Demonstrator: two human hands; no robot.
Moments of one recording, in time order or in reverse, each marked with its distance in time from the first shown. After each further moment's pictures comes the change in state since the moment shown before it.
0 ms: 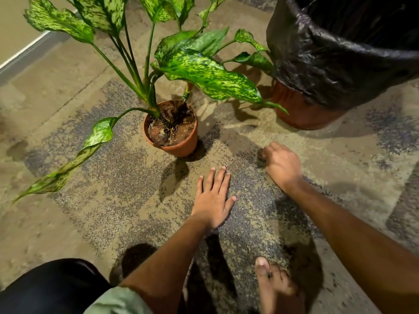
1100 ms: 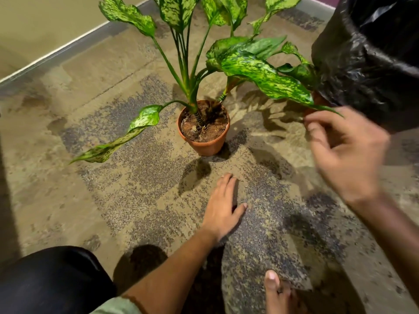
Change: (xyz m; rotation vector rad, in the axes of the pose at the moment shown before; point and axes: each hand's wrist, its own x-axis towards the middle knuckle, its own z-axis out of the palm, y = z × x) left_hand -0.025 -0.003 0.005 -0.450 0.313 -0.117; right_hand -0.074 -0.048 -0.067 0.434 0.014 -0.071
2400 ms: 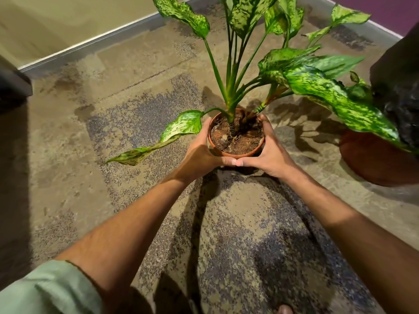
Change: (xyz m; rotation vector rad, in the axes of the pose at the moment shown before) left_hand 0.087 -0.059 -0.148 -0.588 0.217 0.036; right_hand 0.170 -0.067 0.088 0.439 -0.291 -0.202
